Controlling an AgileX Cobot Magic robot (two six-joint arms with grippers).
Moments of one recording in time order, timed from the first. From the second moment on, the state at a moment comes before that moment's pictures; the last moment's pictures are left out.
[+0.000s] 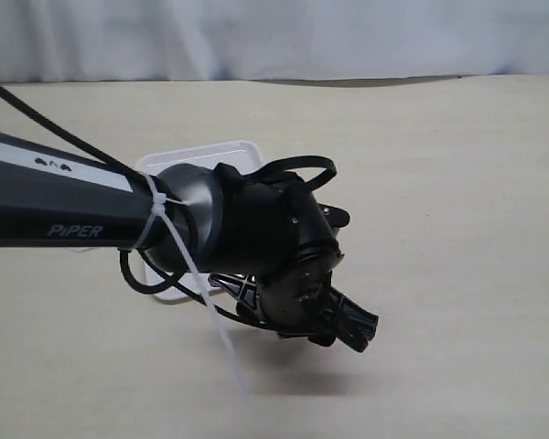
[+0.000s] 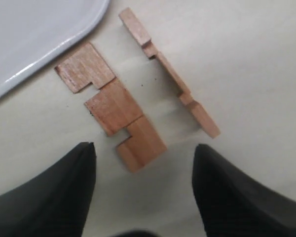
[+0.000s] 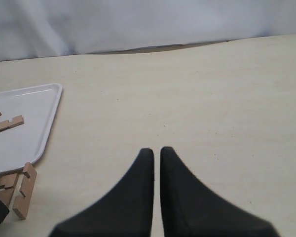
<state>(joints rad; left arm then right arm) -1.04 2.05 -1.27 0.22 0.71 -0.85 -0.02 0.00 0.00 0.31 0.36 -0.22</state>
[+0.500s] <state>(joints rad) -1.04 2.10 -1.27 0.24 0.69 -0.90 -0.02 0.00 0.00 0.31 0.36 -0.22</state>
